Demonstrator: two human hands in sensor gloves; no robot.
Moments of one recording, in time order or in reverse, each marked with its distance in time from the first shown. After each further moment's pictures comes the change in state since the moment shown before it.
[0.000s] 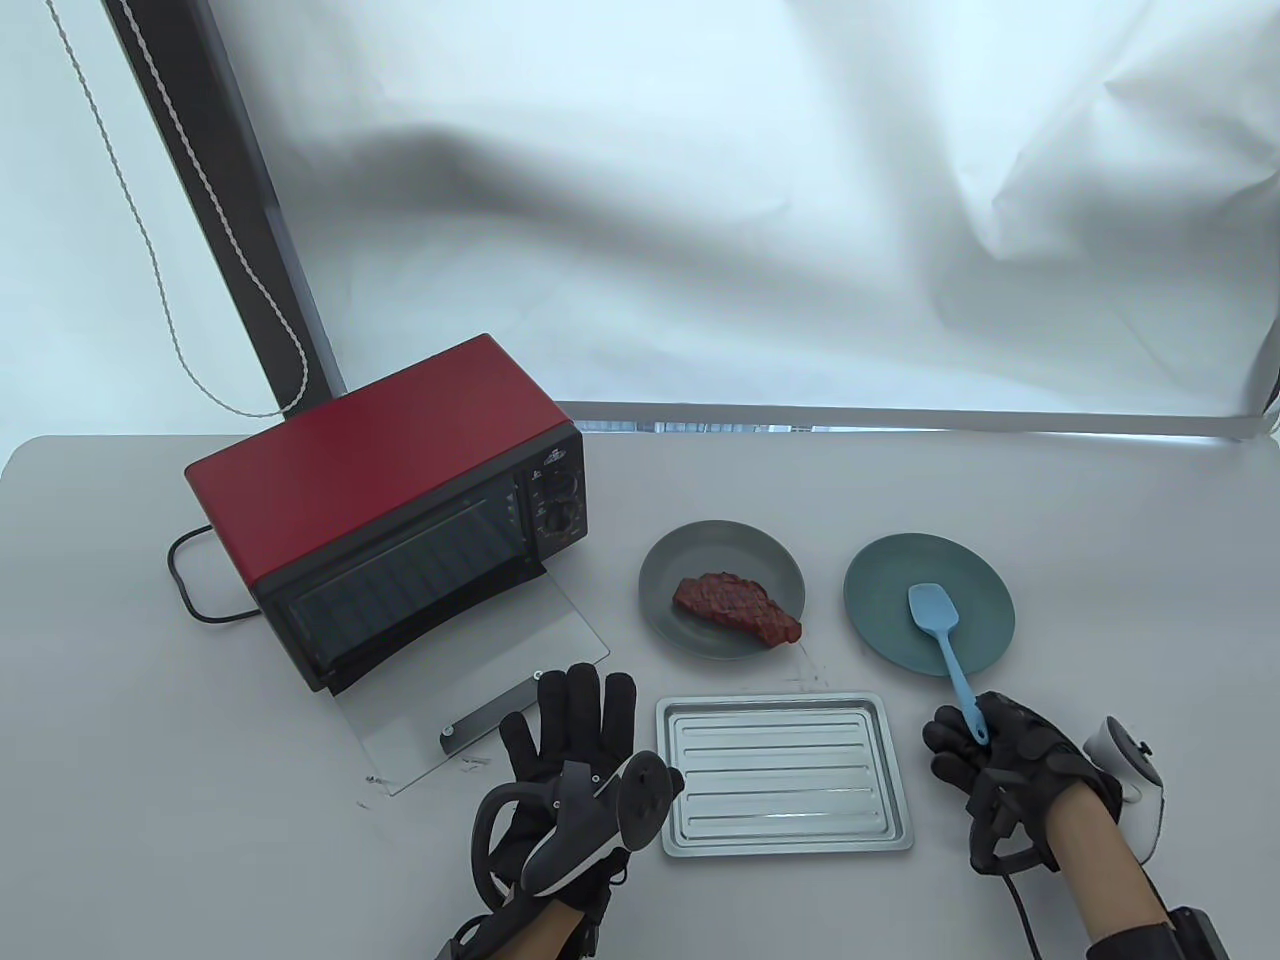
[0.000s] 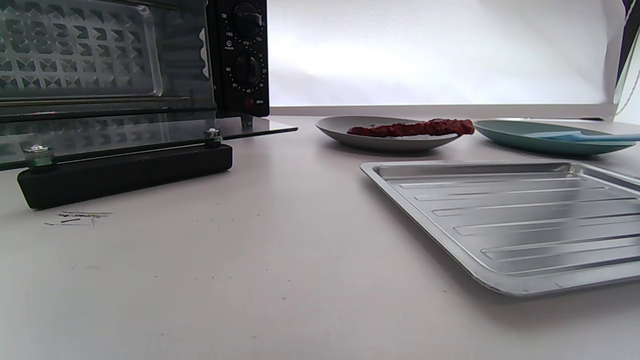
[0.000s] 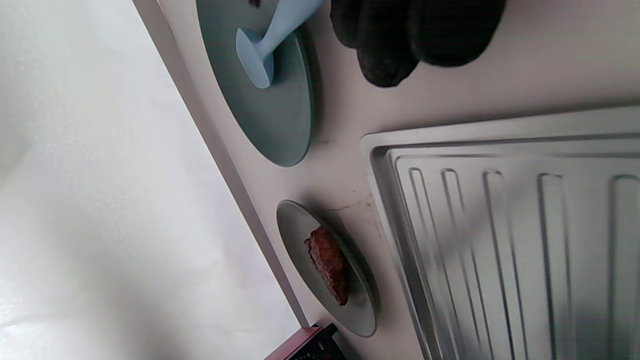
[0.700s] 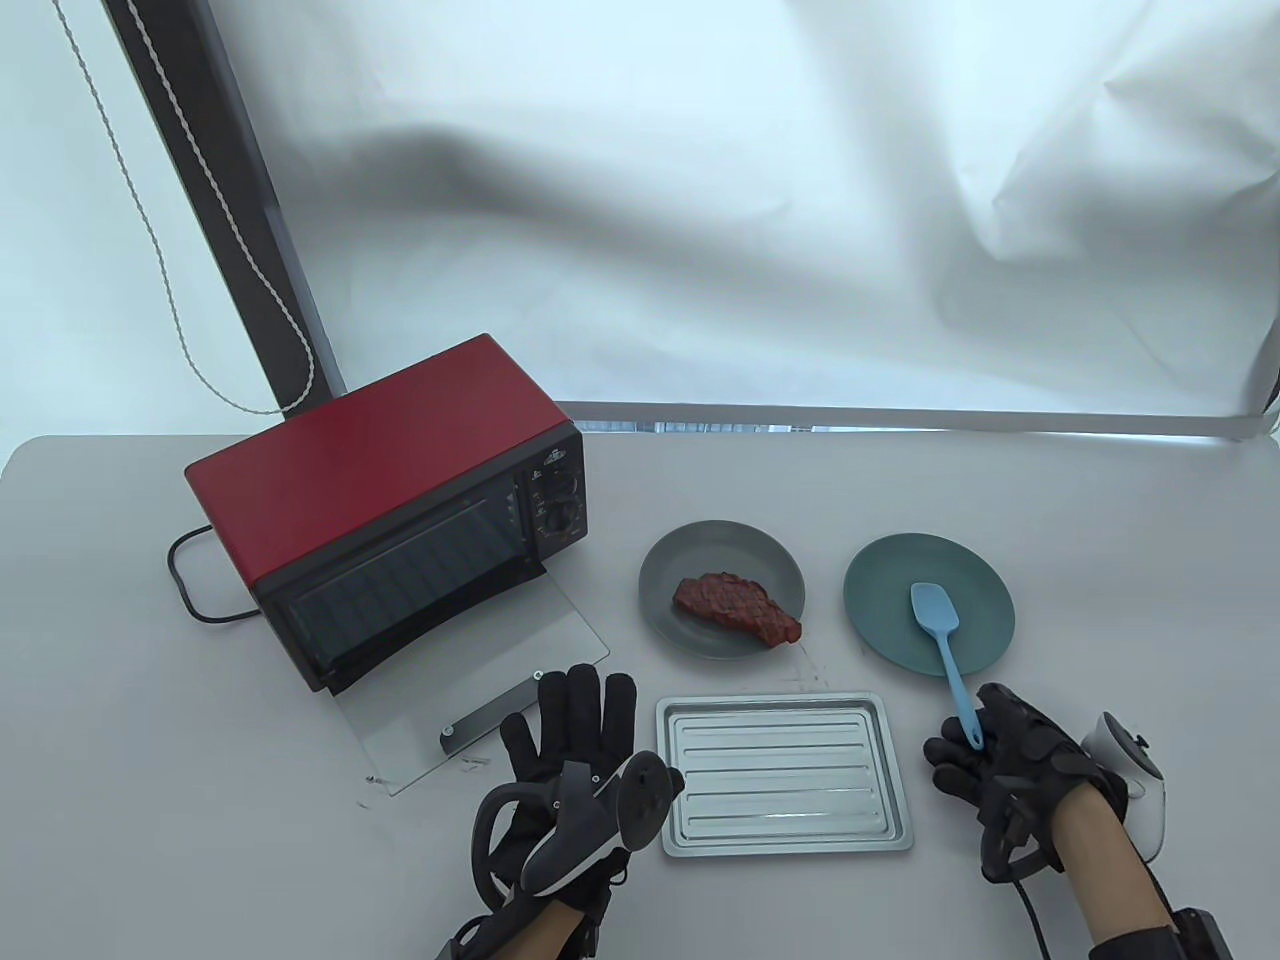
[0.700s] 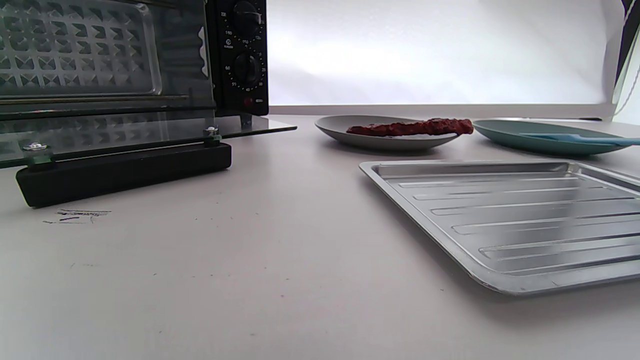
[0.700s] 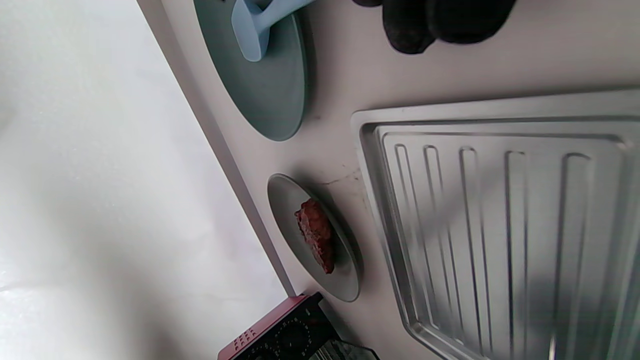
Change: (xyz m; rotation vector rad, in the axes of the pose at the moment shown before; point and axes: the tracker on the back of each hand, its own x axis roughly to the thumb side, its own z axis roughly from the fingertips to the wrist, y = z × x) left_hand 0.000 0.000 0.000 -0.003 -0.002 0.003; right_hand 0.004 -0.001 0.003 0.075 0.028 0.056
